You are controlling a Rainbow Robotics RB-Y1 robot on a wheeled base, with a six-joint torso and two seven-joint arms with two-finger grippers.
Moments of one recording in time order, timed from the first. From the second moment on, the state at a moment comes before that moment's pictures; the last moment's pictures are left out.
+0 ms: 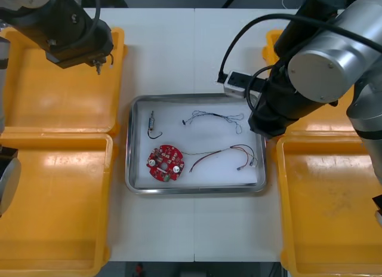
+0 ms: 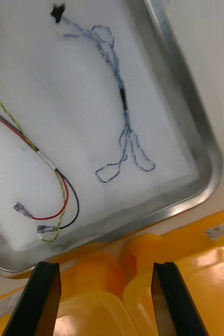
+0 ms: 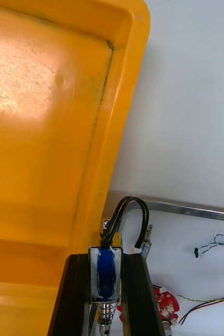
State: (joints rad) right arm -0.72 -0.51 0.30 -1.99 -0.66 1.92 1.93; left arm -0.89 0.50 -0.03 -1.72 0.54 1.91 -0.89
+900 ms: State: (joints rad) right arm -0.34 -0.69 -0.13 -2.35 -0.64 1.92 1.41; left arm -0.81 0.32 -0.52 -1.76 0.39 1.78 -0.70
